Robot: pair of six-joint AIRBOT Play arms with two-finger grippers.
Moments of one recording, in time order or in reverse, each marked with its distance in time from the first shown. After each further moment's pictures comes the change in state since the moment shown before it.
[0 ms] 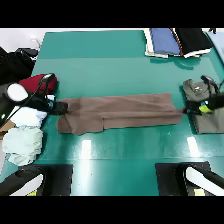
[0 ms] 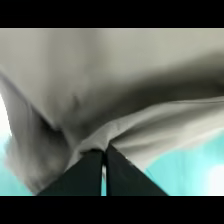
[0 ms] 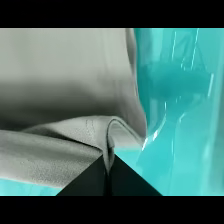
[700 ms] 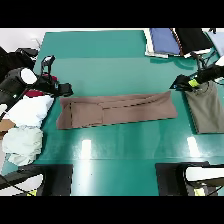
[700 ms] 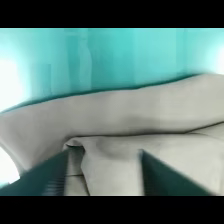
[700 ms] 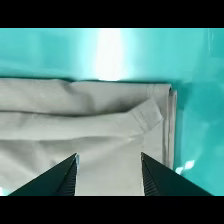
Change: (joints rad) left arm 0.002 -0.195 0.189 0.025 0.160 -0.063; right arm 0.029 -0.385 0.411 0.193 0.032 -0.065
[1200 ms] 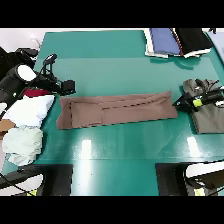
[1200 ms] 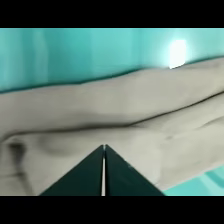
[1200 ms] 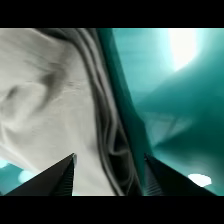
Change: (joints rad) left arm -0.018 -0.013 0.019 -0.200 -0.007 0.020; right arm -0.235 -0.115 -0.279 0.225 0.045 -0.144
